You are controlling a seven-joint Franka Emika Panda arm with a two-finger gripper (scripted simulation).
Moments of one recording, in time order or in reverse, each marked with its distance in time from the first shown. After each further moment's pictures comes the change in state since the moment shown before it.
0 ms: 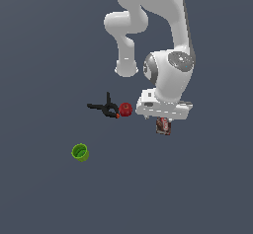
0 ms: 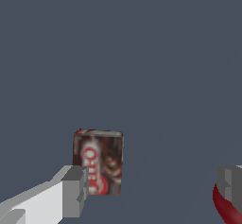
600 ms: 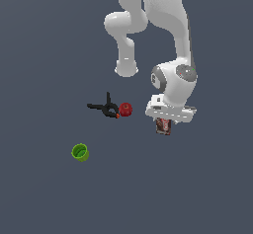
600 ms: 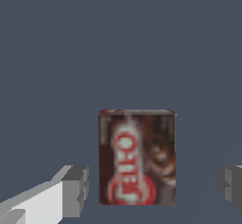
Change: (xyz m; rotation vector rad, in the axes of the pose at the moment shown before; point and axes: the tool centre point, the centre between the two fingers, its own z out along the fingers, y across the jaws) arm -0.036 -0.047 0.060 0.017 0.004 0.063
